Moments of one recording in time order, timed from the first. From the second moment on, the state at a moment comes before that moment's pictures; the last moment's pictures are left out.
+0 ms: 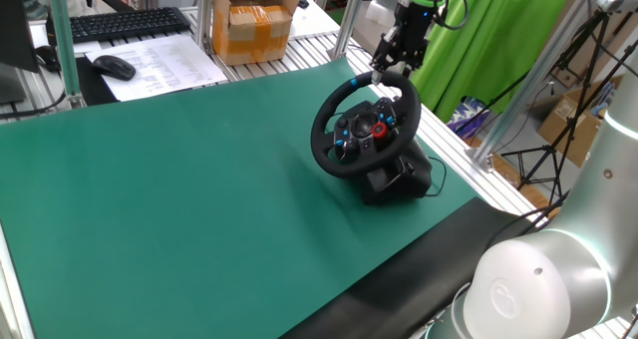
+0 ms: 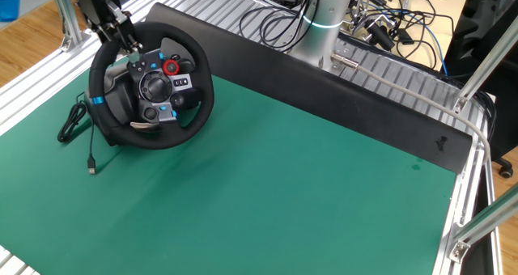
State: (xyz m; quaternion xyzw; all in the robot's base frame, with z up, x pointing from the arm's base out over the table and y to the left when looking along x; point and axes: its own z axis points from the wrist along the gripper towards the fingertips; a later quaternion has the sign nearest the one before) arm 0.520 -0.255 0.239 -0.06 -1.00 -0.03 0.05
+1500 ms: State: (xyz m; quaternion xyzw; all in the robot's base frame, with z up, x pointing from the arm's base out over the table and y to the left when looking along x) arm 0.492 -0.246 0.235 -0.05 -1.00 -0.04 0.05
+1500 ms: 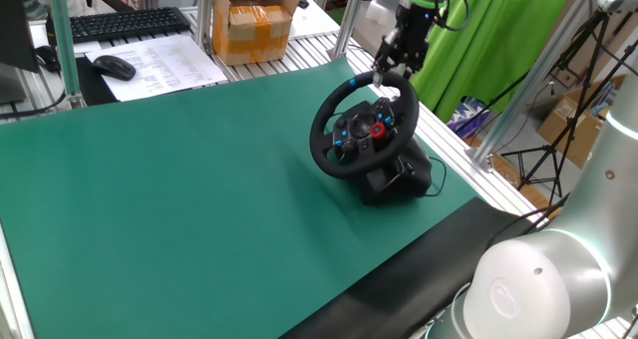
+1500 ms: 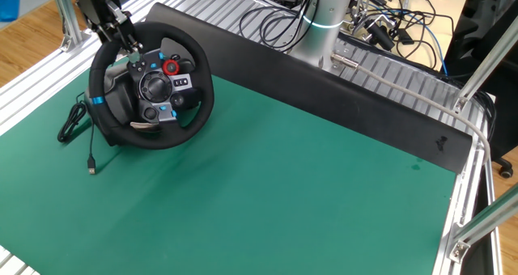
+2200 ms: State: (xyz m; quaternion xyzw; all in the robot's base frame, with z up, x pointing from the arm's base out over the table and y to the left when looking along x) arm 0.483 -0.242 0.232 -0.06 -0.99 -0.08 0.05
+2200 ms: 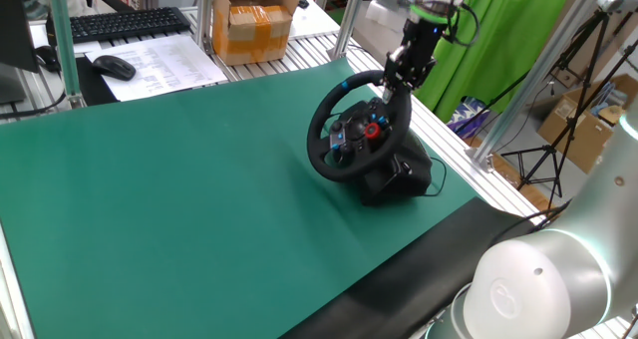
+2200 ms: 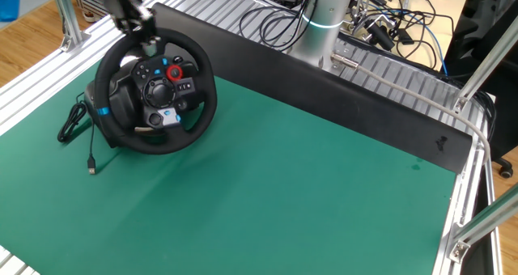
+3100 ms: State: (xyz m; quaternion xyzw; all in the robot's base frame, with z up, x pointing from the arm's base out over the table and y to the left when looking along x) arm 0.509 -0.244 0.236 -0.03 -1.00 -0.03 0.05
